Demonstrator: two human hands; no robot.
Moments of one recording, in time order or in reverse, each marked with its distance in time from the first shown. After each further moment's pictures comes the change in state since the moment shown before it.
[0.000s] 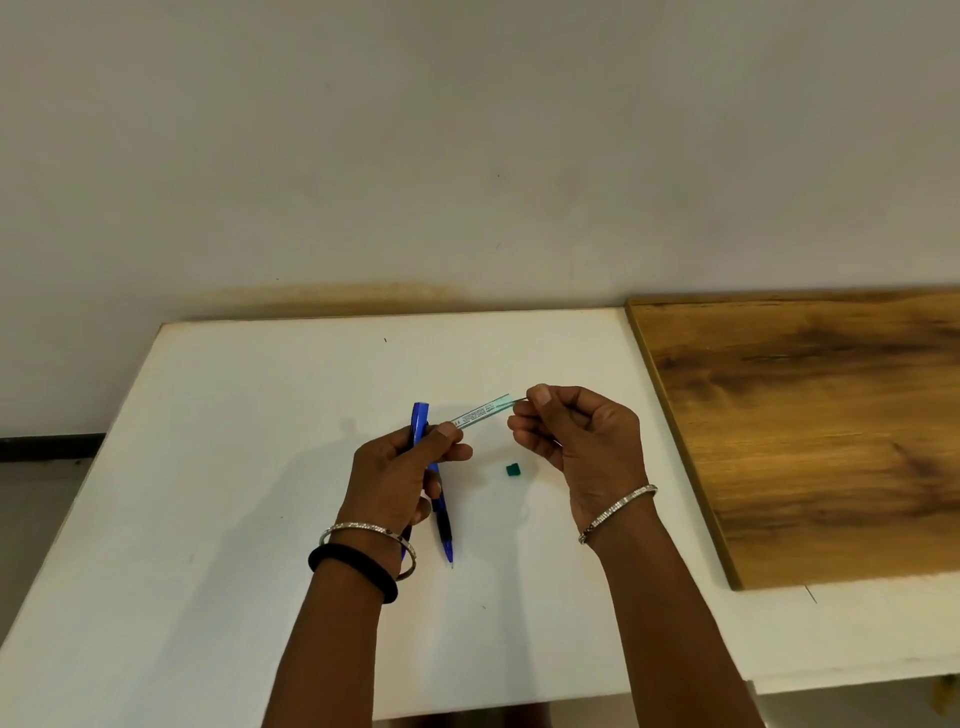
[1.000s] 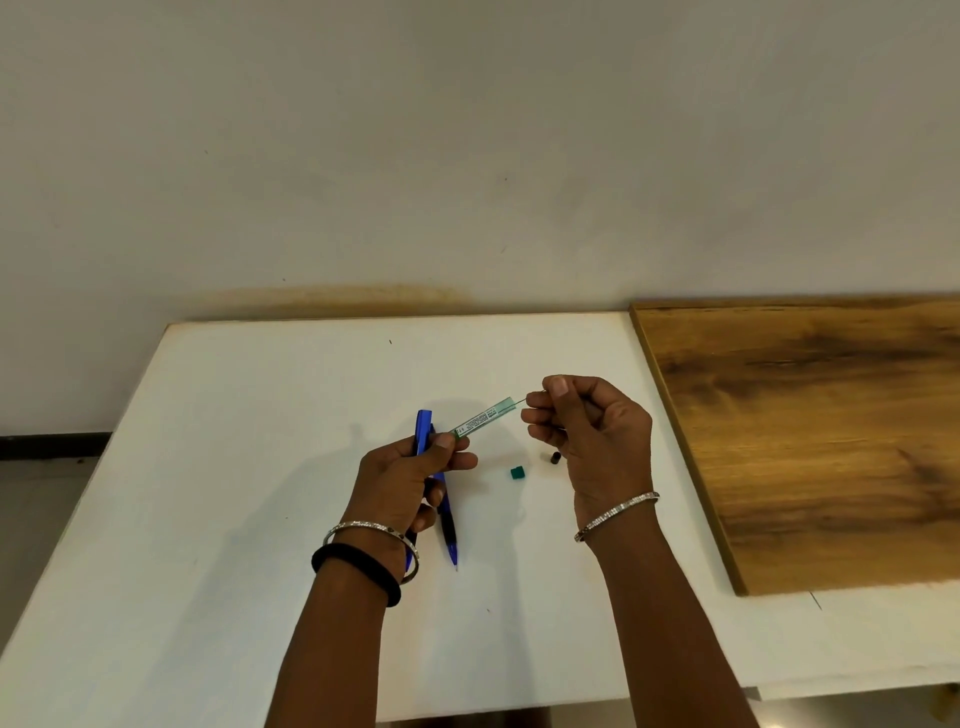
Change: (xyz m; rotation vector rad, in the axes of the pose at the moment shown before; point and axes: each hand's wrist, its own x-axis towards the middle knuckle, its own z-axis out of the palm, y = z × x) left_hand 0.005 -0.007 -0.006 -0.016 -0.043 -0.047; right_hand 0.000 -0.003 0.007 -0.063 0.070 -0.153
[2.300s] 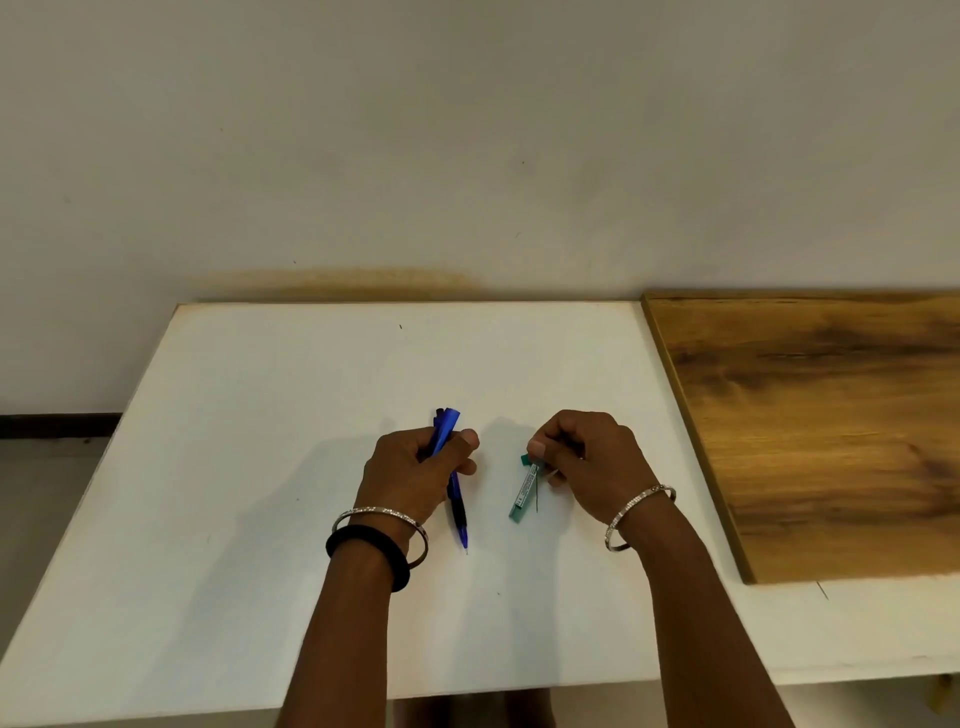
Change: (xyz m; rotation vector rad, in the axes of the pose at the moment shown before) left_hand 0.000 -0.002 -0.005 0.367 0.041 0.099; right_hand 0.003 0.017 -0.025 -0.847 -0.362 0.016
